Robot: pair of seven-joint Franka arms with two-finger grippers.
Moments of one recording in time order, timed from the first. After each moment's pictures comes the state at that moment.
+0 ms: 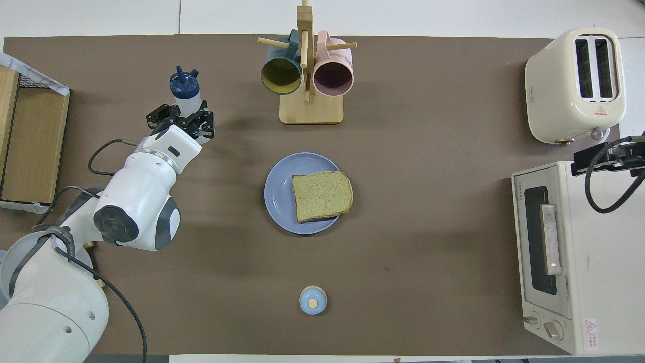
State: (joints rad) left arm -0.49 0.33 0.23 -2.24 0.02 3.49 -0.07; right arm -0.09 -0.03 0.02 -1.67 -0.04 1.55 -0.02
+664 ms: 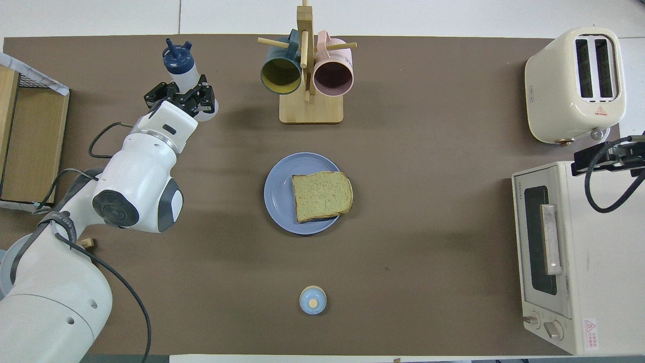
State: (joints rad) left arm -0.49 0.38 0.23 -2.11 0.00 3.49 -0.18; right arm -0.09 -0.03 0.02 -1.67 -0.04 1.55 -0.02
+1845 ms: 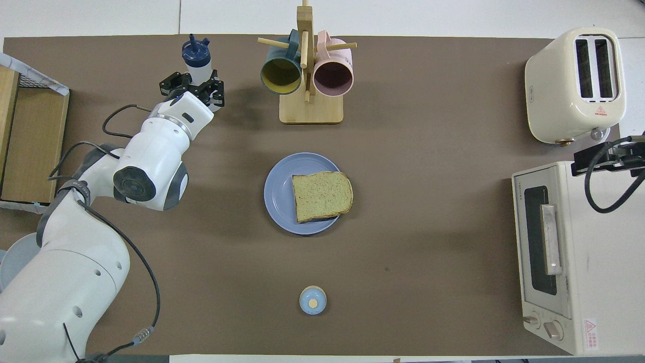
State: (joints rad) left arm -0.42 0.56 0.20 -1.94 0.17 3.49 -0.20; right arm -0.09 -0.03 0.02 -1.67 -0.04 1.55 -0.02
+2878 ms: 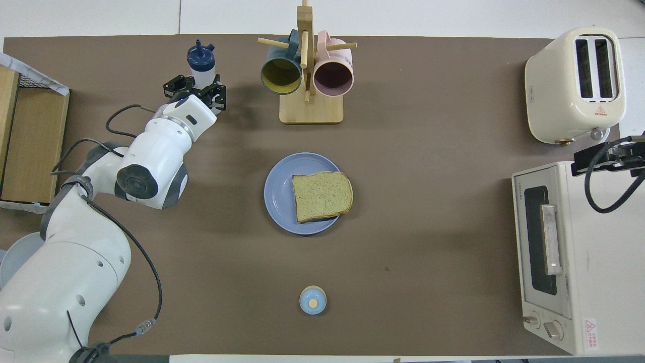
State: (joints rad) left arm -0.39 0.59 0.18 -1.93 0.24 3.49 -0.20; right arm -0.09 -0.03 0.02 -1.67 -0.04 1.55 -0.02
